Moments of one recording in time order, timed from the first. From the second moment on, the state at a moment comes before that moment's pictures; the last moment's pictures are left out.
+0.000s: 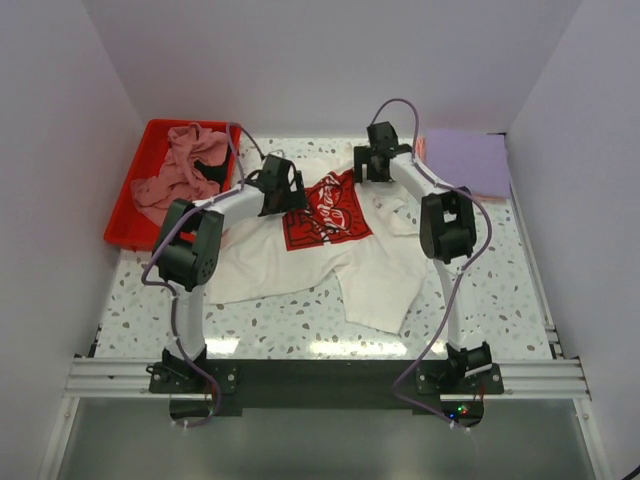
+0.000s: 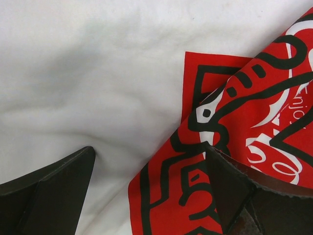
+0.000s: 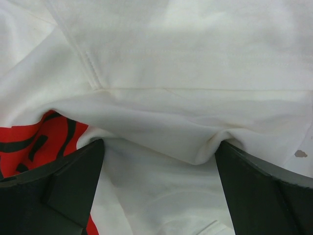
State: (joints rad) left arm -0.40 2.07 1.42 -0.25 -0.15 -0.53; right arm 0.31 2.47 2.11 -0.55 0.22 0.22
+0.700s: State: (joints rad) left arm -0.53 1.39 0.94 -0.26 -0.12 -0.59; right arm 0.31 1.46 1.19 -0.49 0.11 0.39
